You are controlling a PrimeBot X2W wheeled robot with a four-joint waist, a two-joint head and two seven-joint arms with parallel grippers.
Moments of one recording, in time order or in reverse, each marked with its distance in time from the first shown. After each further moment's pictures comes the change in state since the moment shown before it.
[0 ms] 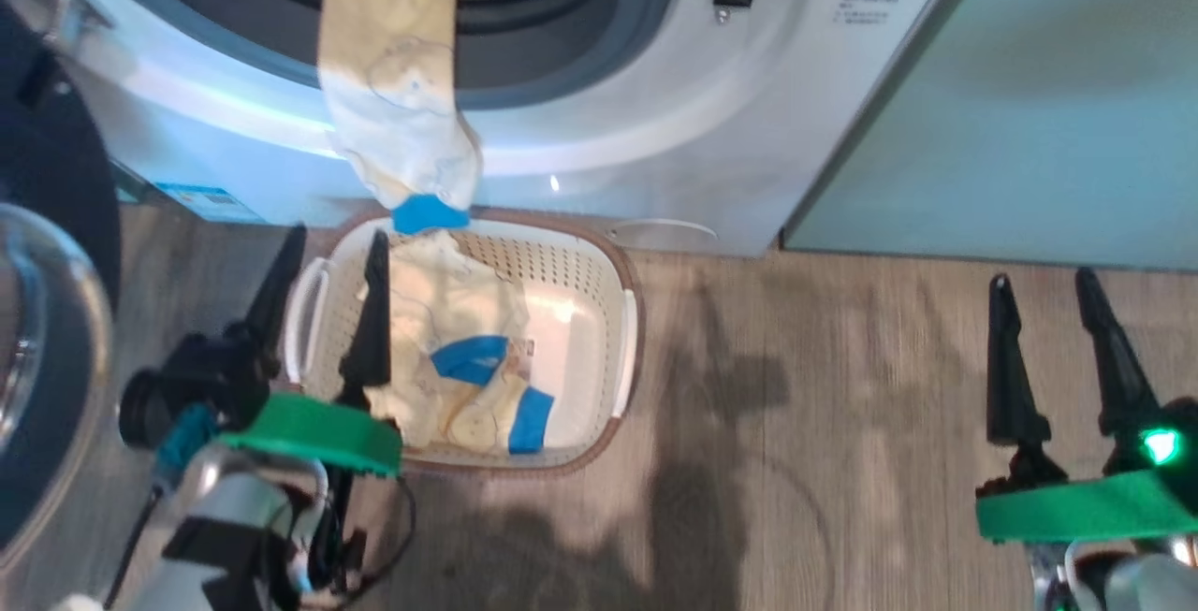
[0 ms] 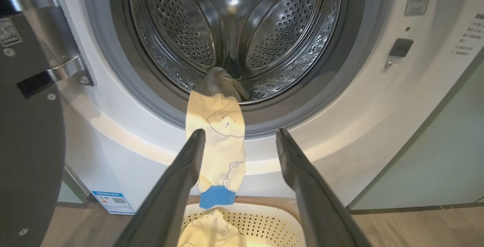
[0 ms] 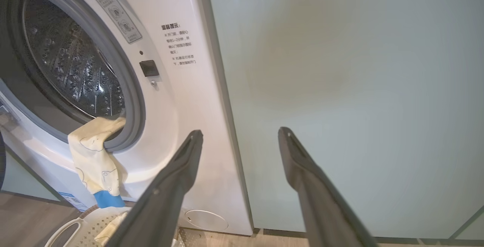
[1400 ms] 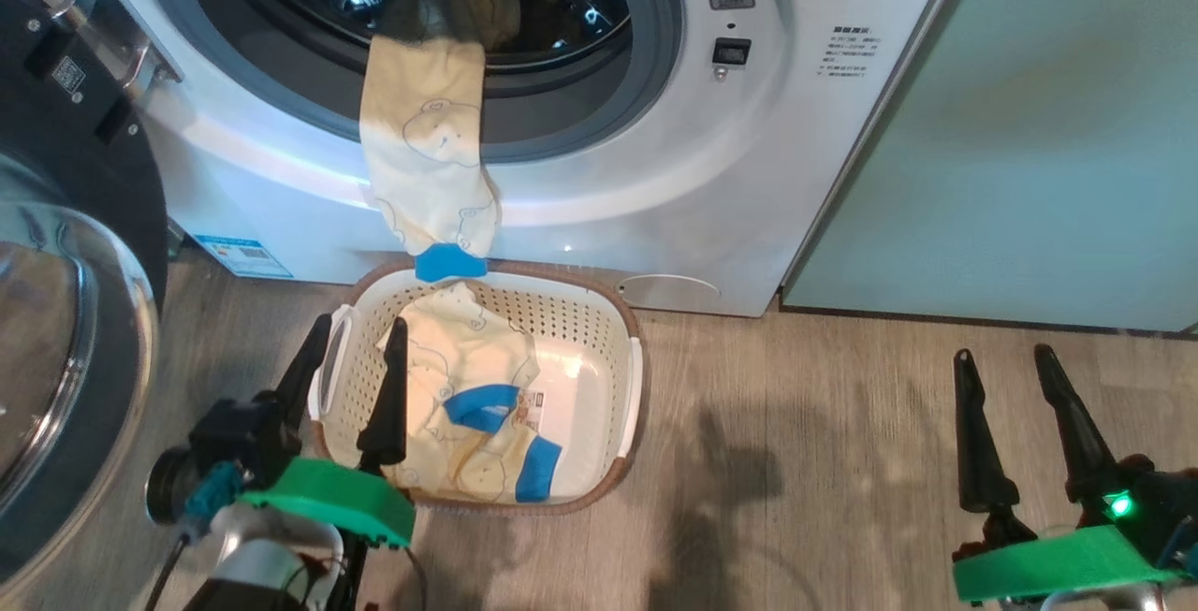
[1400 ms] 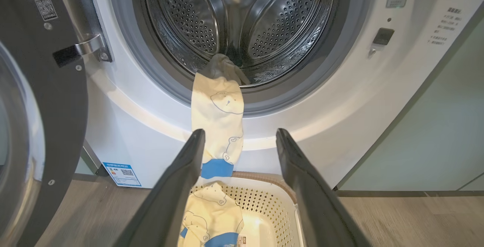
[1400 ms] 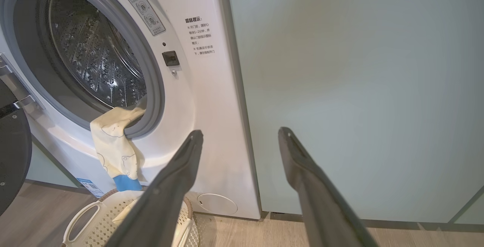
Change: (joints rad) left arm 0.119 -0.014 -0.032 0.014 -0.029 0.010 0.012; right arm 0.096 0.000 0.029 0.040 -0.002 0.000 0.000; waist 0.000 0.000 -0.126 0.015
